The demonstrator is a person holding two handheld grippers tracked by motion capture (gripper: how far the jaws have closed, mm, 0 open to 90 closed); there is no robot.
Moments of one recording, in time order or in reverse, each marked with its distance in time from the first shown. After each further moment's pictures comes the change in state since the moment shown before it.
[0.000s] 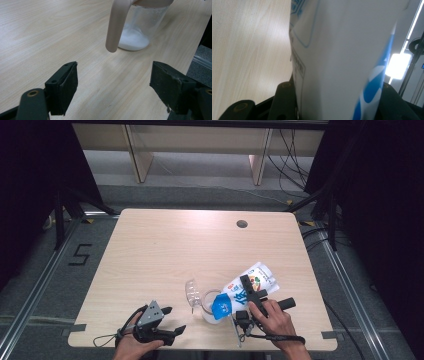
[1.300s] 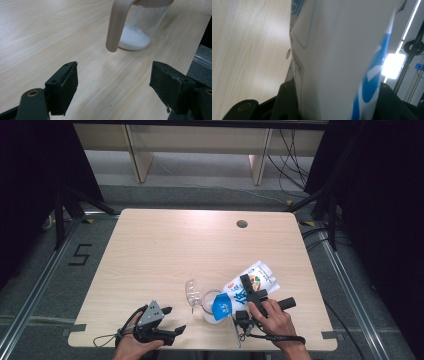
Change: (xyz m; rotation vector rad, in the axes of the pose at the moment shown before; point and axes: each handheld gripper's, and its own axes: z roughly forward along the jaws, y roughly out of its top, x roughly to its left) left arm 0.001 0.000 0.000 0.007 0.004 0.008; right arm -0.003 0.001 -0.002 0.027 -0.007 -0.033
